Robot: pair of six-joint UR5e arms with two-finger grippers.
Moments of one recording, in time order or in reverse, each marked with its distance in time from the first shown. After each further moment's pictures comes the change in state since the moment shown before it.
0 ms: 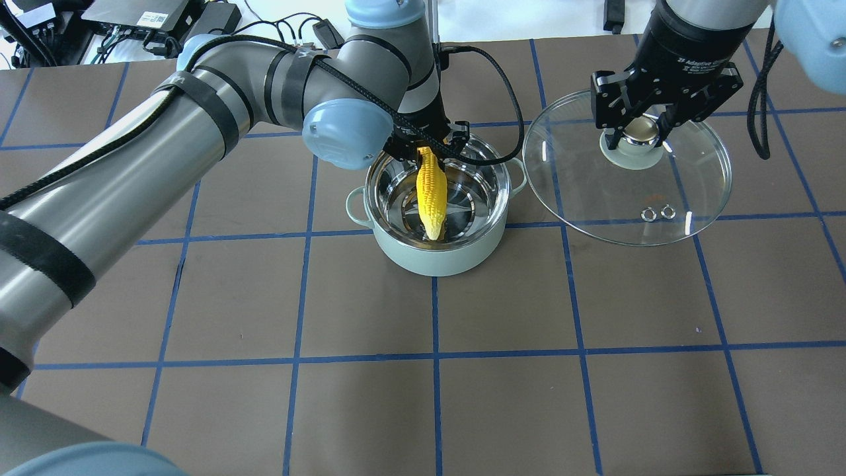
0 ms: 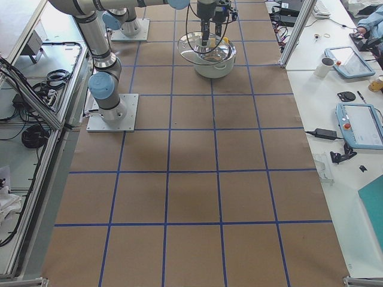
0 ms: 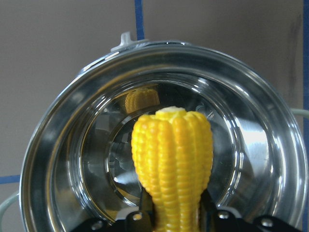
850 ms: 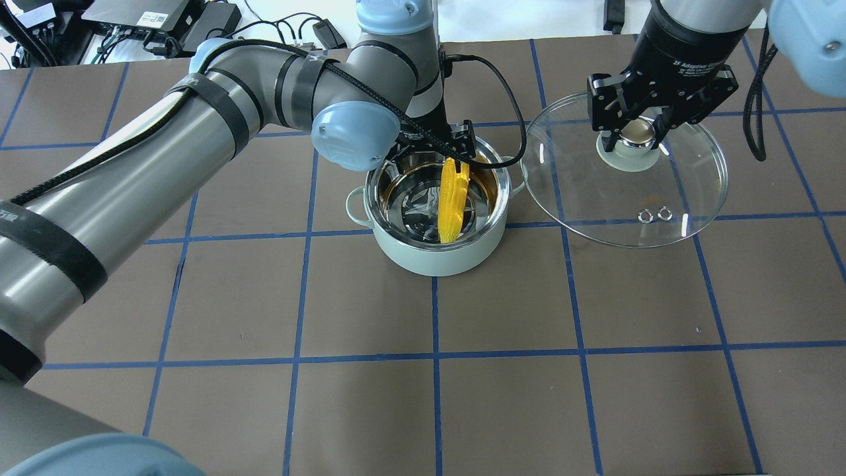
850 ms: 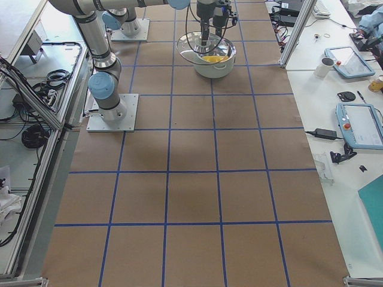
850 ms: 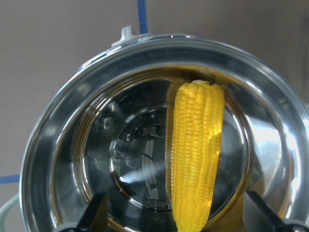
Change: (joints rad) left arm -0.009 -0.019 0.006 -0.010 0.024 0.009; right arm 0.006 0.001 0.004 -0.001 0.002 0.000
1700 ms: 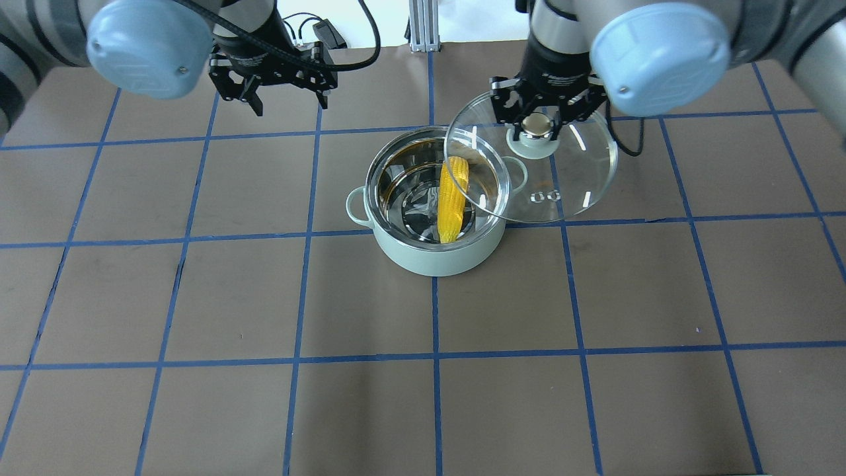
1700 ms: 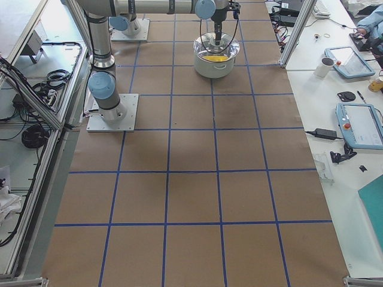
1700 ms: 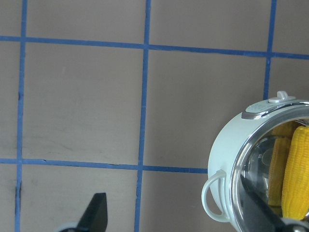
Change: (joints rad) left arm 0.295 0.245 0.016 -0.184 0.080 0.142; right arm 0.225 0.267 -0.043 -0.313 0.001 0.284
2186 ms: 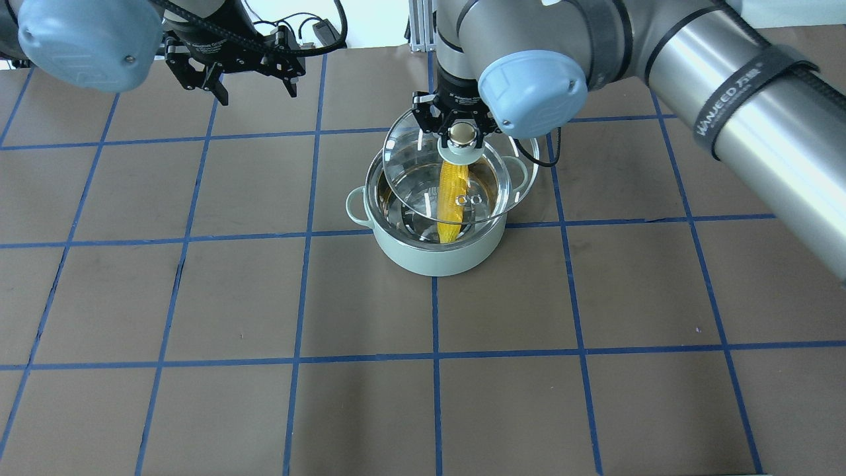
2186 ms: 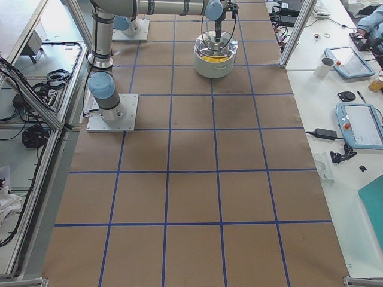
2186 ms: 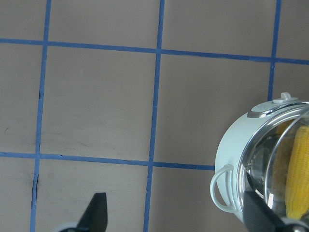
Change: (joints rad) left arm 0.016 0.061 -0.012 -0.029 0.010 0.008; right arm 0.113 0.119 -0.043 -0.069 -0.003 0.116
